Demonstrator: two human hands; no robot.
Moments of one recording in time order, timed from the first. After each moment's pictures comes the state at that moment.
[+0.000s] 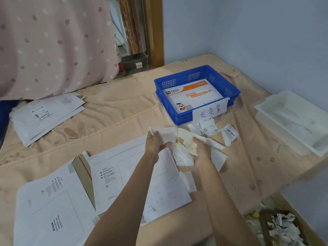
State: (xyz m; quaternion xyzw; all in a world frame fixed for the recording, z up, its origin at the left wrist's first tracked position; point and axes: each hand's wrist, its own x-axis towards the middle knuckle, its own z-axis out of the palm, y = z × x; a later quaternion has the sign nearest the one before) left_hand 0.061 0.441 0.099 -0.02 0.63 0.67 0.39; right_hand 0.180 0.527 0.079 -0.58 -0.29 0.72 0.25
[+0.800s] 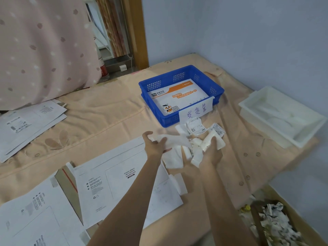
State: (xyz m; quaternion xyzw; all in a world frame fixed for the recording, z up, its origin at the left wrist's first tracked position) left_hand 0.088 0.476 0.078 0.02 0.69 0.63 0.36; right_hand 0.224 0.551 0.083 -0.66 -0.22 0.58 0.43
